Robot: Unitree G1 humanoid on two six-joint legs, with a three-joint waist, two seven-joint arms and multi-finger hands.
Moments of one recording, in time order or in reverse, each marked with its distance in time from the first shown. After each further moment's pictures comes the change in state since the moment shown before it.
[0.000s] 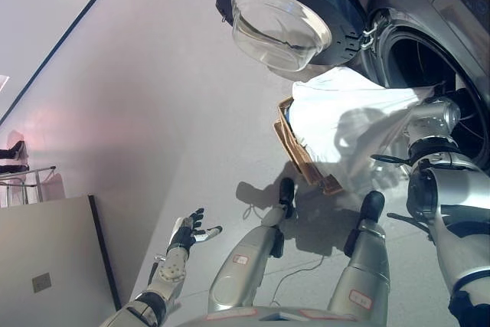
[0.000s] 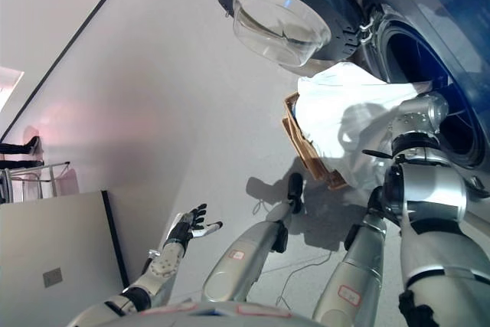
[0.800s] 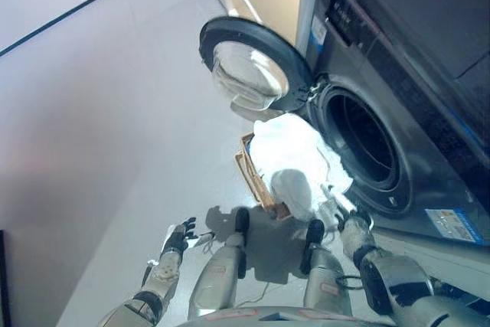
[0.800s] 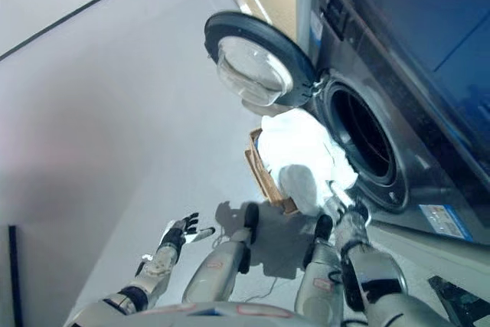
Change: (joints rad) left arm -0.001 0.003 0.133 0.103 0.002 0.055 -0.058; right arm 0.709 0.368 0.142 0.089 -0.334 0.170 0.236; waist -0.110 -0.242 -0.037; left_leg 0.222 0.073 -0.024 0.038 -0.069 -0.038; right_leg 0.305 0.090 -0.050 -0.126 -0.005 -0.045
